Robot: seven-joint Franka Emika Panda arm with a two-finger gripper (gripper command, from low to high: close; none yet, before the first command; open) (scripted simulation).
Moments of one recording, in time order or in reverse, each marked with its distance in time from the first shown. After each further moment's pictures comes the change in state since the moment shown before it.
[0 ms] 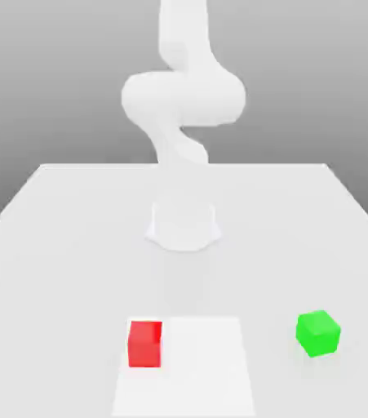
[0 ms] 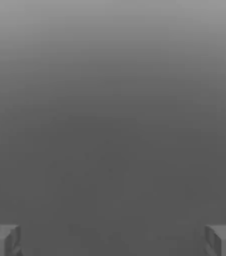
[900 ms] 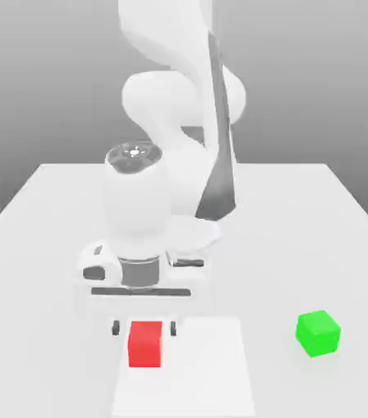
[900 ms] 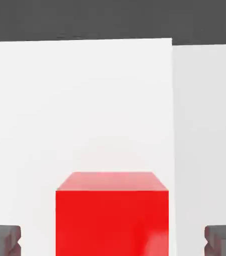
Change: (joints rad) arm -0.094 0.974 -0.034 -0.362 0.068 0.619 -0.180
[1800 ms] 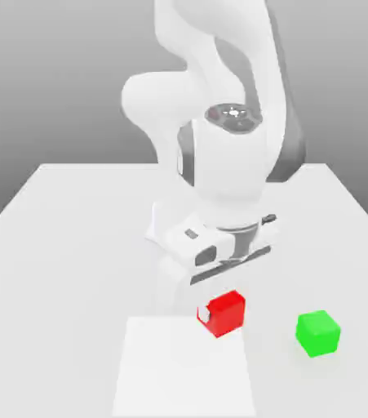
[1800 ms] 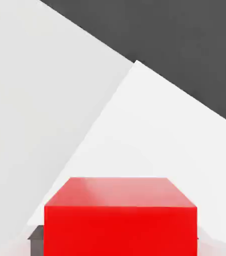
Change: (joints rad) arm 0.210 -0.258 0.154 0.002 -0.063 -0.260 -0.363
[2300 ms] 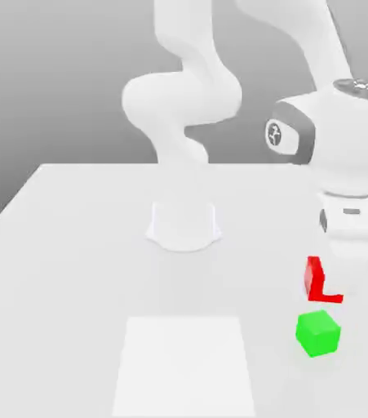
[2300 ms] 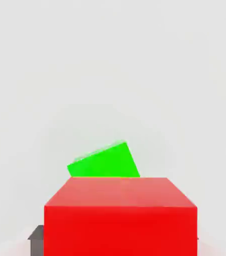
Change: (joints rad) arm 0.299 0.035 0.071 0.039 -0.005 -0.006 -0.406
